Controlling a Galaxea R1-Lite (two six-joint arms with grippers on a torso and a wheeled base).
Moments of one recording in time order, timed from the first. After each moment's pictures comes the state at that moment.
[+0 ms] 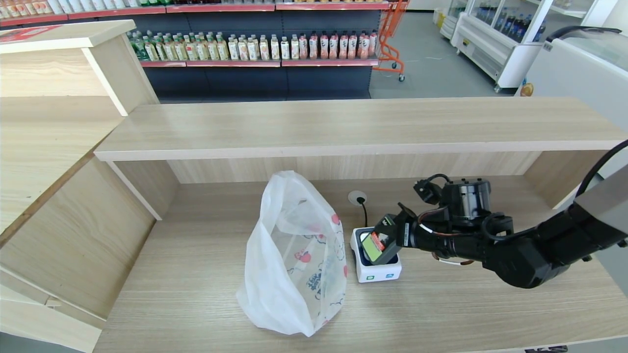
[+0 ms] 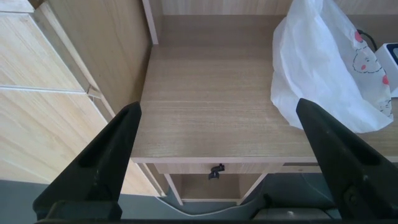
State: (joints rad) left arm 0.00 0.00 0.00 0.00 0.01 0.00; right arm 0.36 2.01 -0.85 -0.72 0.30 0.32
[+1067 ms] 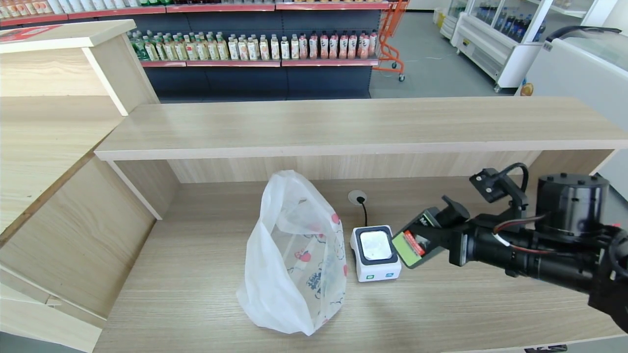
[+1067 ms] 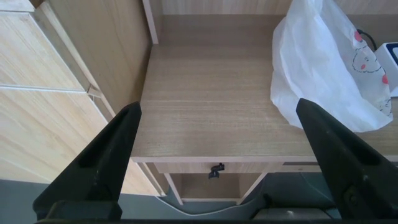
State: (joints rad) left arm 0.00 0.00 0.00 0.00 0.01 0.00; right arm 0.35 1.60 -0.53 -0.78 0.31 0.09
